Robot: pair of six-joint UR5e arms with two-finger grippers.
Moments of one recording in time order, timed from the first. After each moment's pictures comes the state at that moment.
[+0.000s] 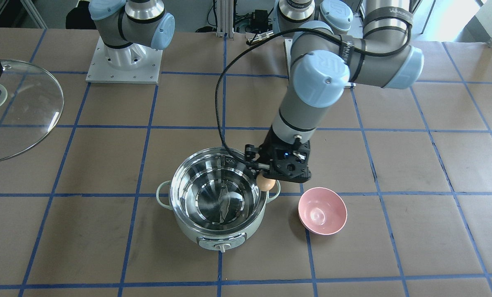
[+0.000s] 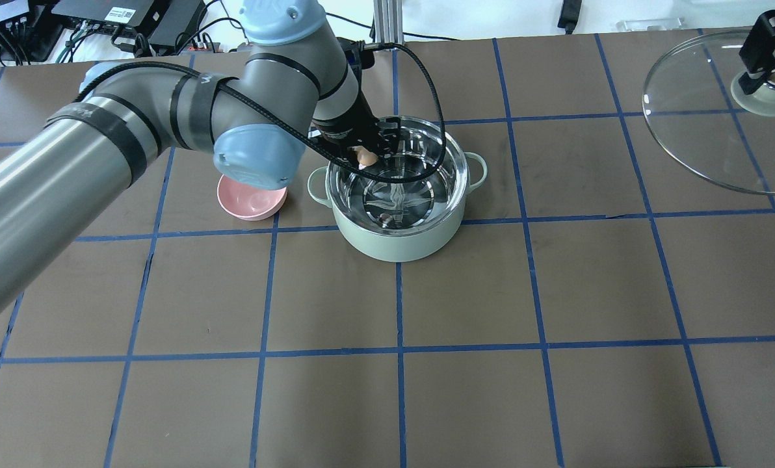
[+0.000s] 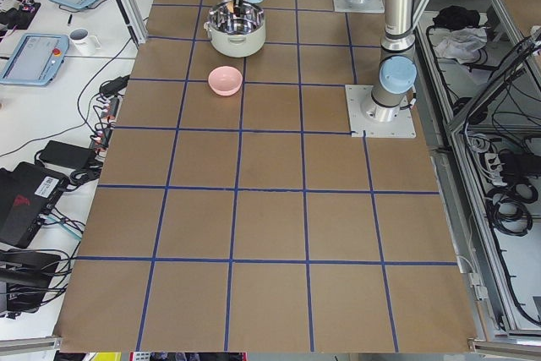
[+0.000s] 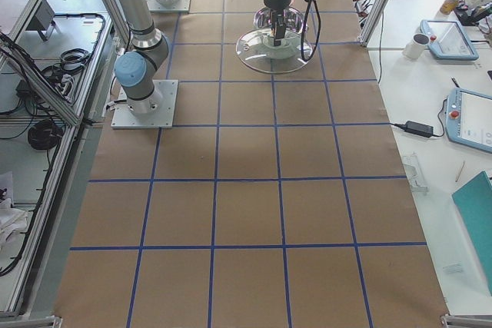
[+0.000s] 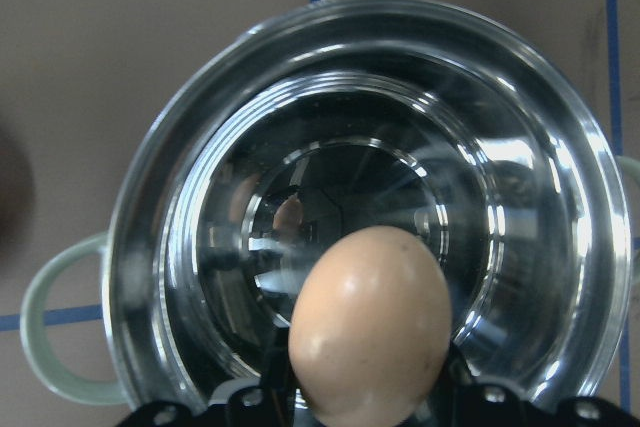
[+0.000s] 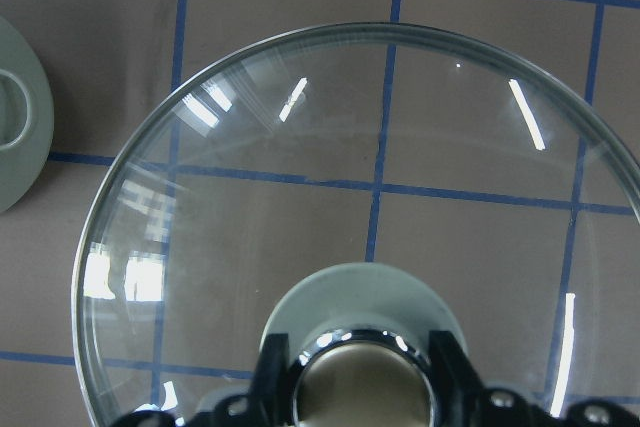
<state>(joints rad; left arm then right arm) -1.85 -1.90 -1.59 -1.07 1.42 -0.24 1.21 -1.58 1.41 -1.48 -1.57 -0.47</state>
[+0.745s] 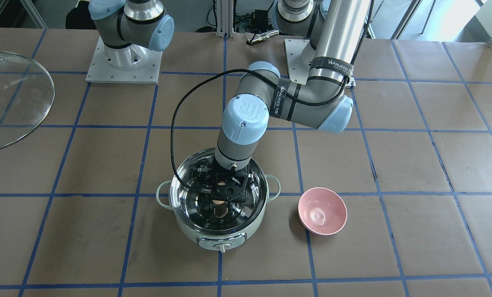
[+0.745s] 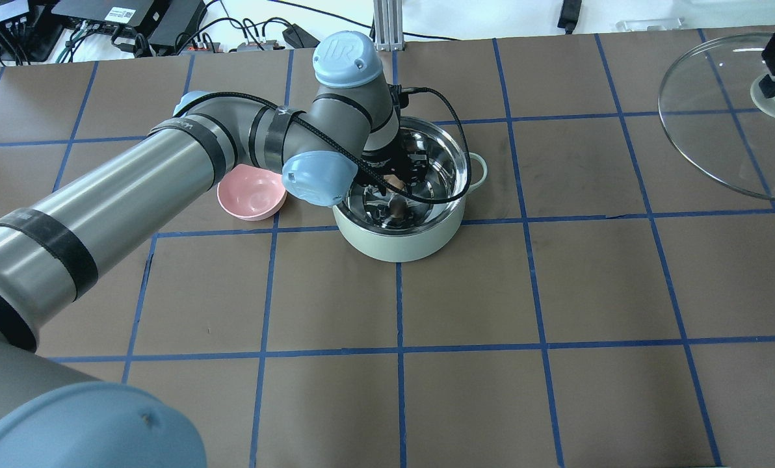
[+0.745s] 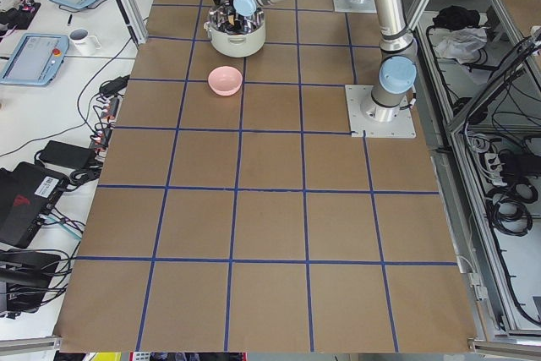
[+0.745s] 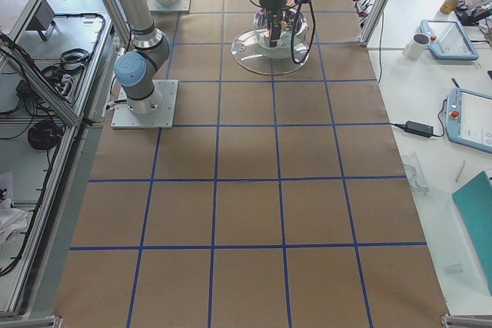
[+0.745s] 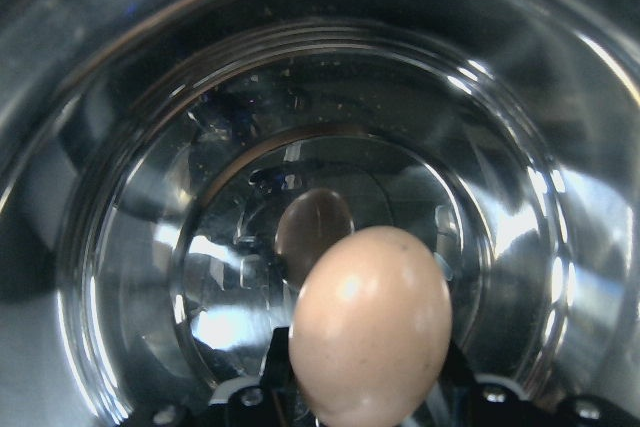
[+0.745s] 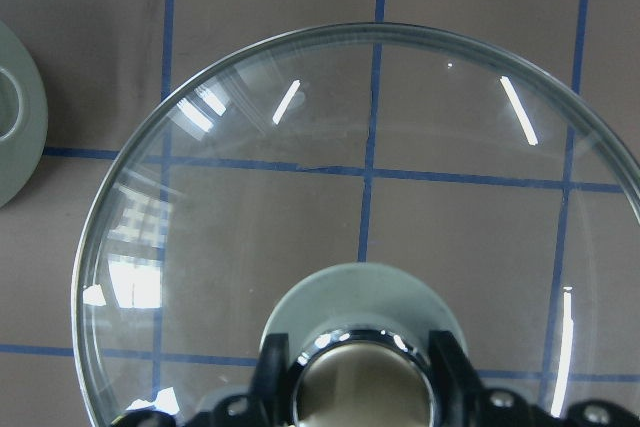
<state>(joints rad) -1.90 -2.09 -1.56 -0.99 1.45 -0.29 1.17 -1.61 1.41 -1.45 -1.55 -0.47</state>
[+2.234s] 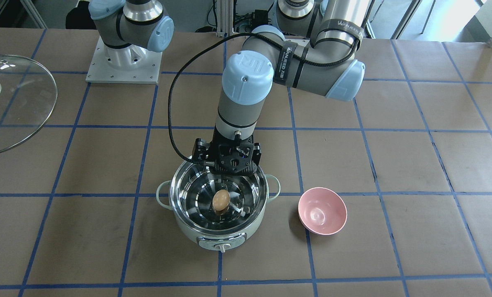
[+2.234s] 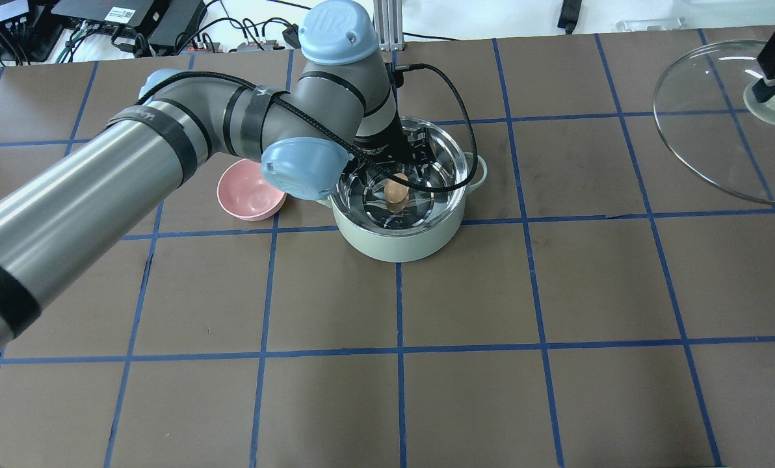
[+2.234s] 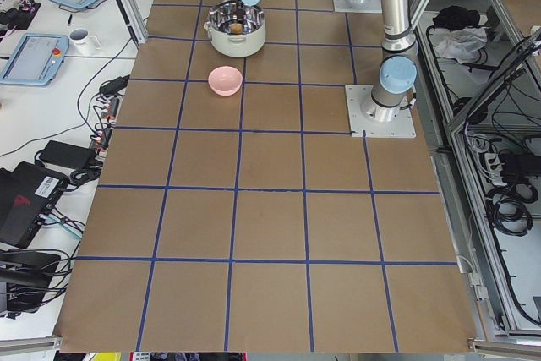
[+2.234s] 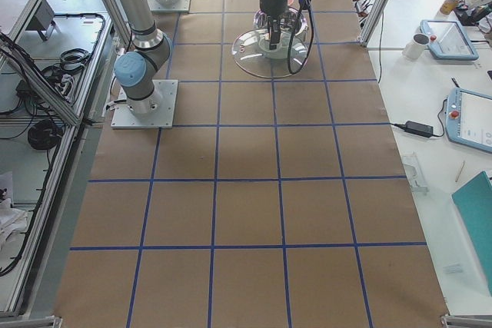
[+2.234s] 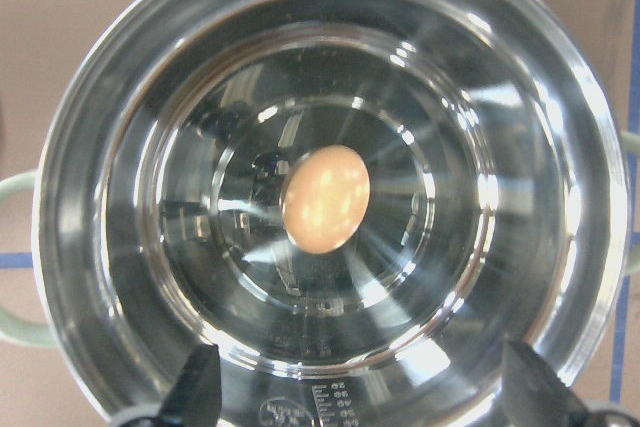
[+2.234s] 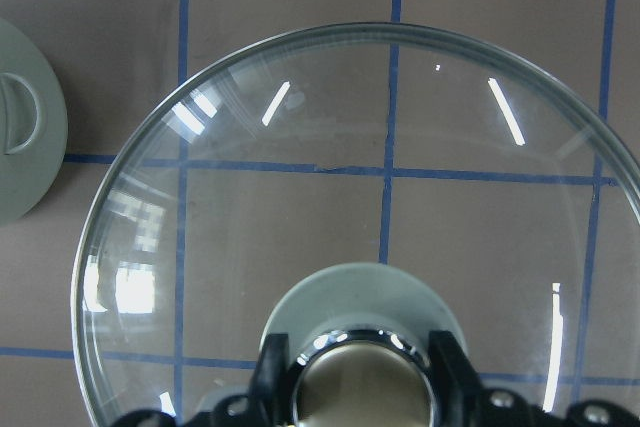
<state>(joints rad) -1.92 -1.93 -1.56 -1.11 1.46 -0.36 1.16 -1.60 1.42 -1.45 -1.52 -0.46</state>
